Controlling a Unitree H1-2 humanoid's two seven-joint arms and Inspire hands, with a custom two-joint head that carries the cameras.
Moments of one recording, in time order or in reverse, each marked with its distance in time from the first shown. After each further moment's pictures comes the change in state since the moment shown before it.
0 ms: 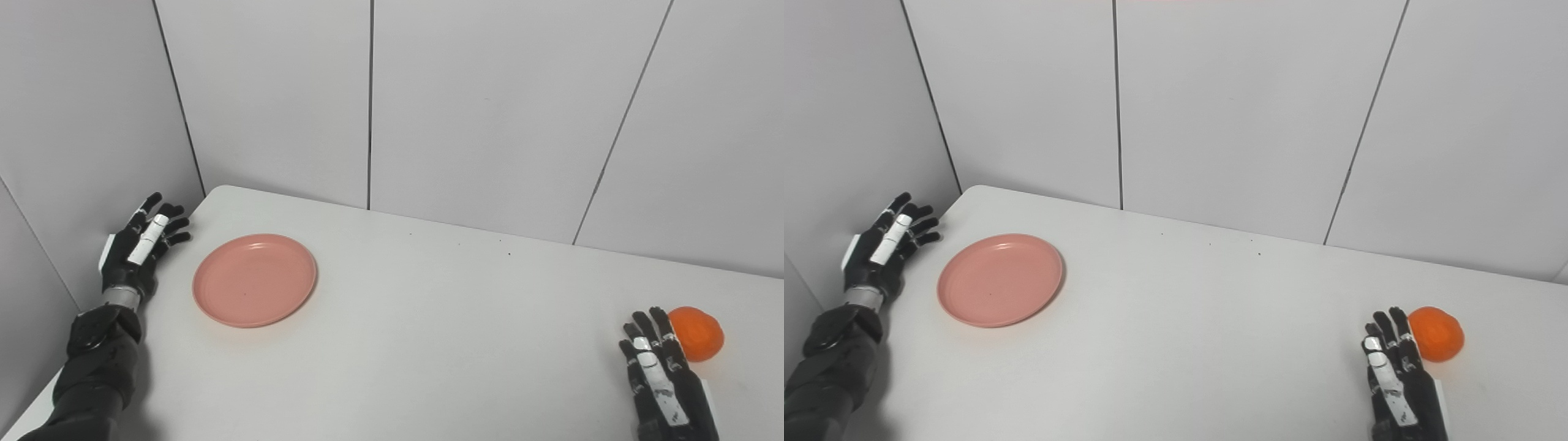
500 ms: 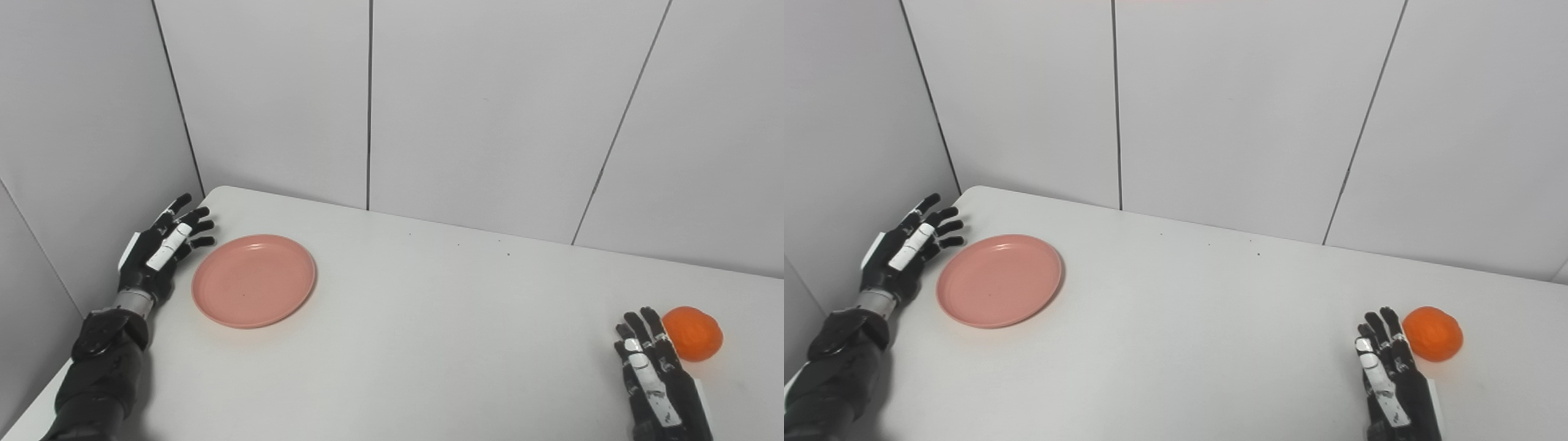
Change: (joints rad) left arm 0.054 -0.020 -0.065 -0.113 0.007 0.021 -0.076; right arm 0.005 0.007 0.009 -0.012 -0.029 0.000 -0.002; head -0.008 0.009
